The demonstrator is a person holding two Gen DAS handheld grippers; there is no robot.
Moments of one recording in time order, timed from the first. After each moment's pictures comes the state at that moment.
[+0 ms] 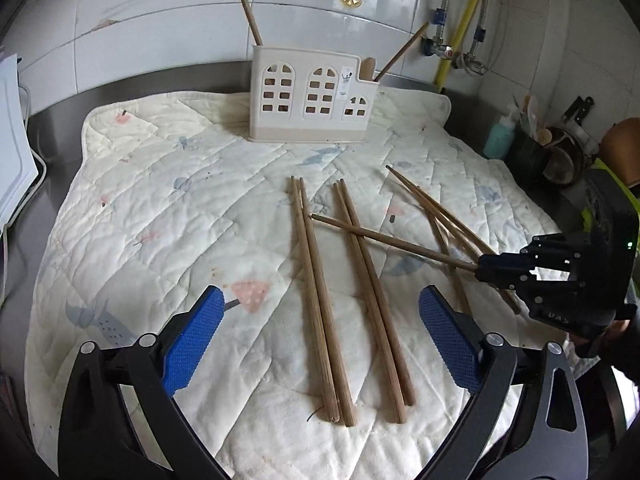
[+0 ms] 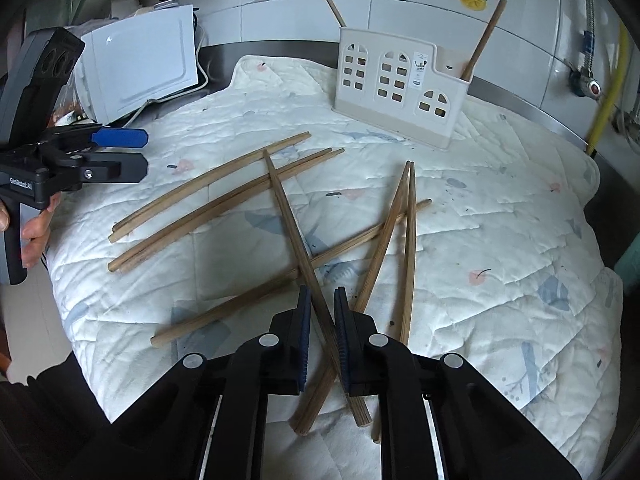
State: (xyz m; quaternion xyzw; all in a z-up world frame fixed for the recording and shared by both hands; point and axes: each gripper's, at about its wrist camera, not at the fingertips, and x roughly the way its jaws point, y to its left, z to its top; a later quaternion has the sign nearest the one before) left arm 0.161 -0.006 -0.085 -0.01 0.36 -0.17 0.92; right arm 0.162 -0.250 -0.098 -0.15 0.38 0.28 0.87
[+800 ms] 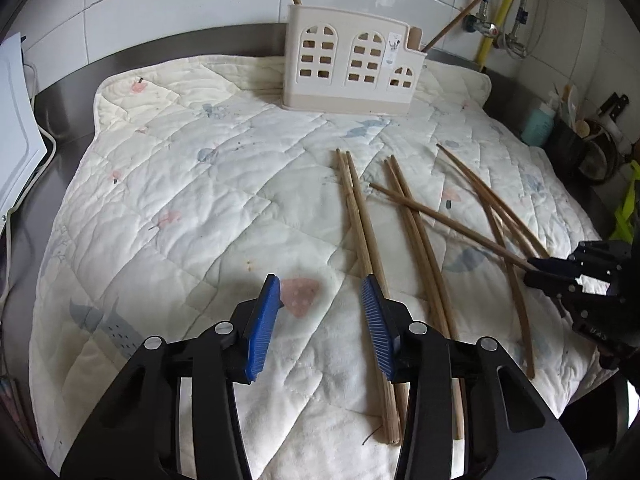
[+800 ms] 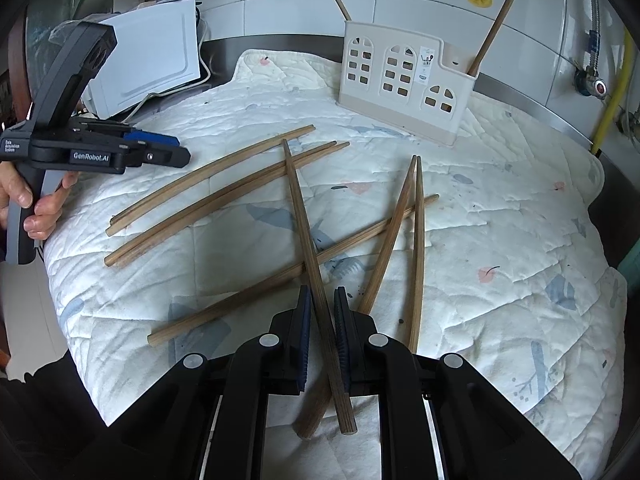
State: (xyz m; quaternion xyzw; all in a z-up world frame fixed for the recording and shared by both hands) left arm 0.196 0.009 -0.105 -0.01 0.41 -0.12 0.90; right arm 0.162 -0.247 -0.105 -0.15 0.38 0.28 0.87
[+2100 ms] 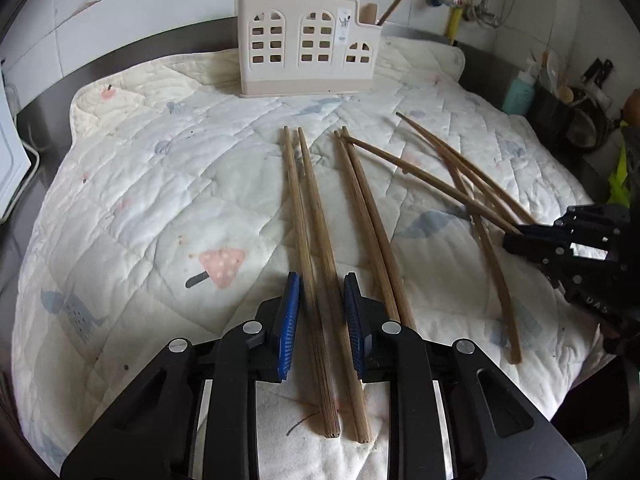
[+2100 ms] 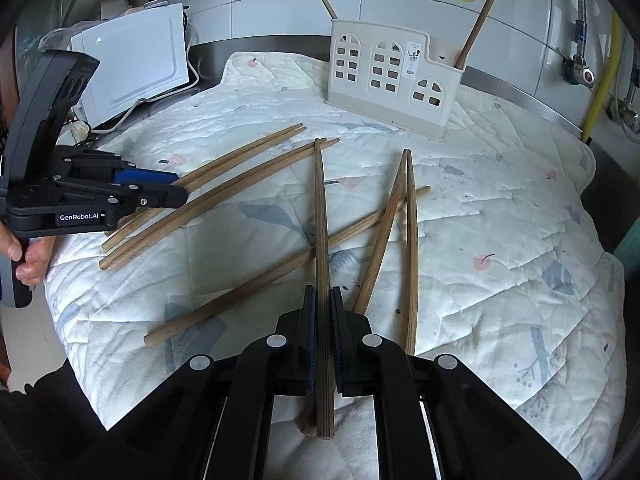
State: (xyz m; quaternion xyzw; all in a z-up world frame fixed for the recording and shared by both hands) left arm 0.175 -0.029 -0.119 0.01 0.41 -0.15 0.90; right arm 0.162 -0.250 -0.108 -0.14 0.38 0.27 0.87
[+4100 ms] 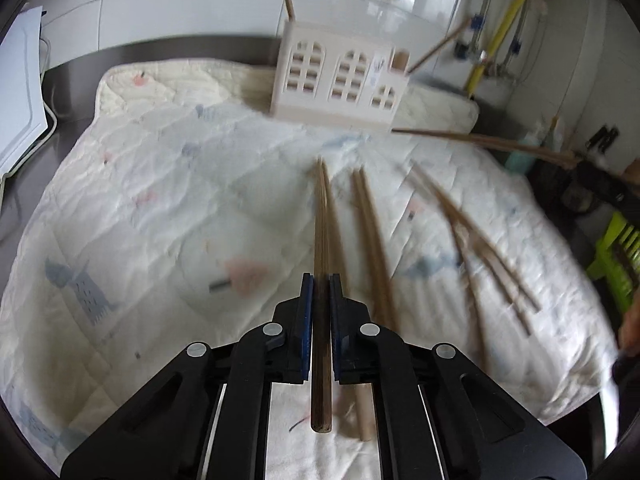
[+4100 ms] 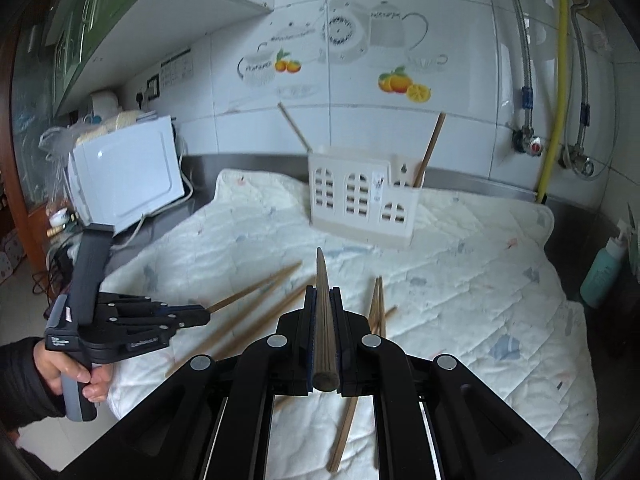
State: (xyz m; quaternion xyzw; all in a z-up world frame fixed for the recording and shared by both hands) left arm 0.171 -0.004 -0.096 -0.07 0.36 -0.13 0.92; right arm 0.147 -0.257 0.006 -0.05 0.26 0.24 0.93
